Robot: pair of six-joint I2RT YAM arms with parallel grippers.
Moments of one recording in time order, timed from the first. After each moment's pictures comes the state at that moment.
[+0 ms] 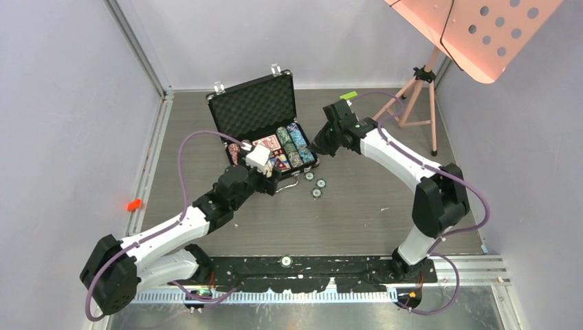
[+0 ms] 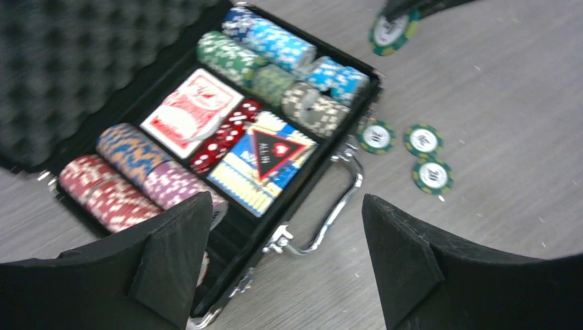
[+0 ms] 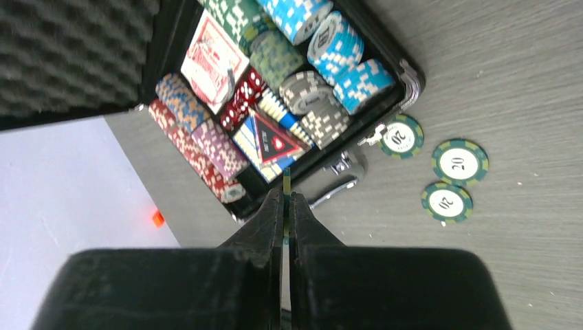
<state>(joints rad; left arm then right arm) -0.75 1.04 0.53 0.23 -0.20 -0.01 0.54 1.65 1.35 -0.57 -0.05 1.11</state>
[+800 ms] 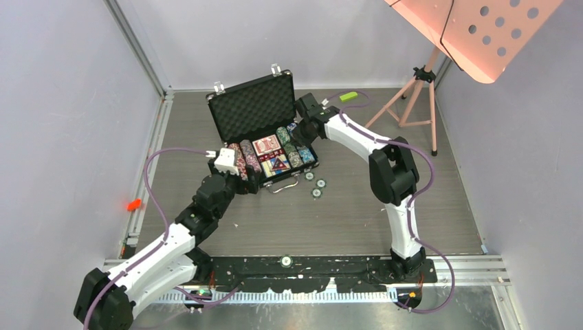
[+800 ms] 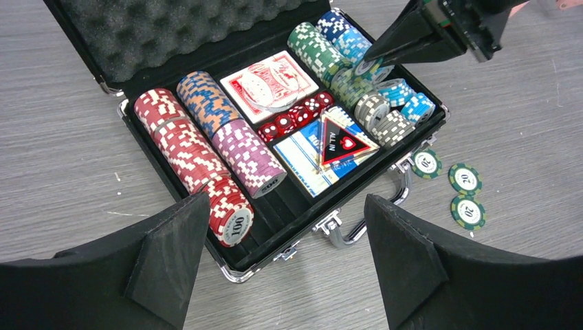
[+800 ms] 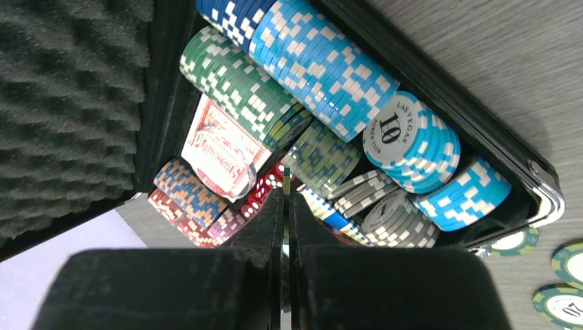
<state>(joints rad) -0.59 0.79 0.37 0.20 -0.28 -0.21 0.59 2.11 1.77 -0.64 0.05 1.26</state>
